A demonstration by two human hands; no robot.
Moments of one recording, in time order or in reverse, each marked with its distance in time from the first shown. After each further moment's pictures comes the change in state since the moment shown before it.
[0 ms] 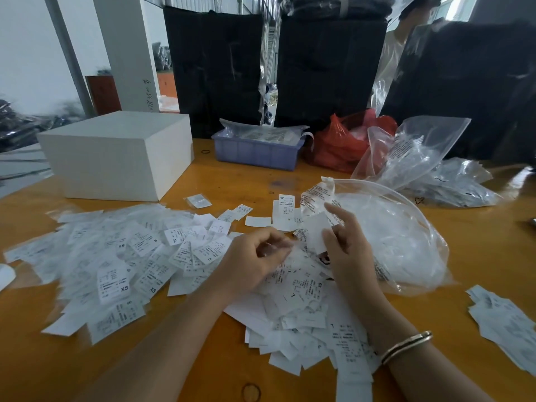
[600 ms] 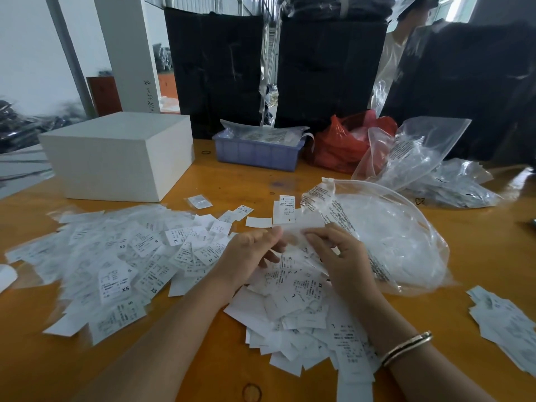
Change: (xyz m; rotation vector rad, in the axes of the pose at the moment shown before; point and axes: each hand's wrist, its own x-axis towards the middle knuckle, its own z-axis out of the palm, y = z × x) left_hand 0.003 0.006 -0.004 -0.210 0.015 -0.248; right_hand -0.003 -0.007 0.001 0.019 -0.122 -0.151
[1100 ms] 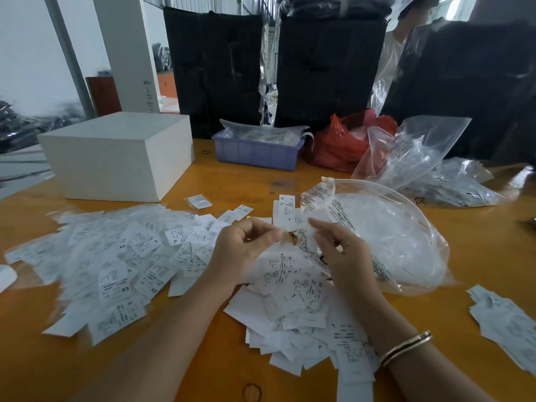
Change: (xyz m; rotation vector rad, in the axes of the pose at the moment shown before) left_hand 0.002 0.002 0.000 -0.056 0.228 0.147; right_hand 0.001 0.005 0.000 -0.007 0.084 0.092
